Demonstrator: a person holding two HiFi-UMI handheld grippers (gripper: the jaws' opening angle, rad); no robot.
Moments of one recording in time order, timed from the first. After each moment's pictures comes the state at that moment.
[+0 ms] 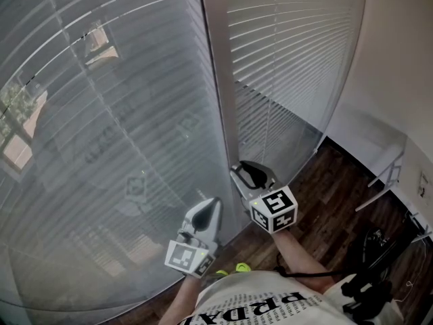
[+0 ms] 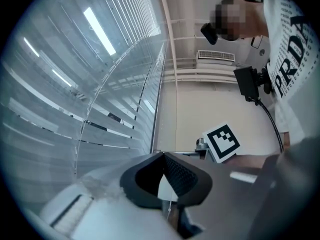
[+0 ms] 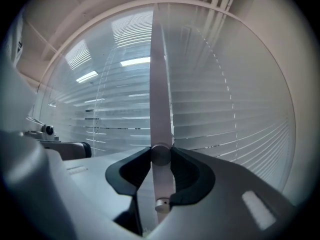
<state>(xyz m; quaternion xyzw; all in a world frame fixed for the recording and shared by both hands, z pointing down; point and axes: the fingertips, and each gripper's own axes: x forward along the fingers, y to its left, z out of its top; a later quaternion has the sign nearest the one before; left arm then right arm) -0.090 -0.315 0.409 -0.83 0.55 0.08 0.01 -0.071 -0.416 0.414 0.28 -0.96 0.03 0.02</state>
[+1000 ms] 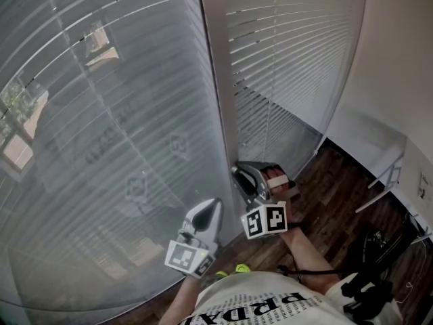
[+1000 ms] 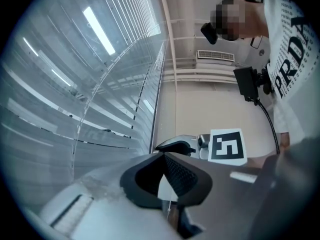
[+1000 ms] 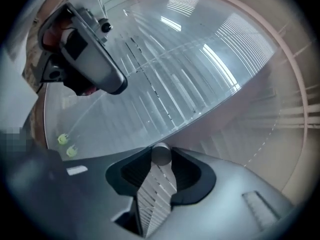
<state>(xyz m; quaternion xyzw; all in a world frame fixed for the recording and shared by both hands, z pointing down) -0.088 -0.316 0.410 -0.83 0.55 0.07 0.01 -0.080 -0.405 0.420 0.26 -0.82 -0.44 0.25</state>
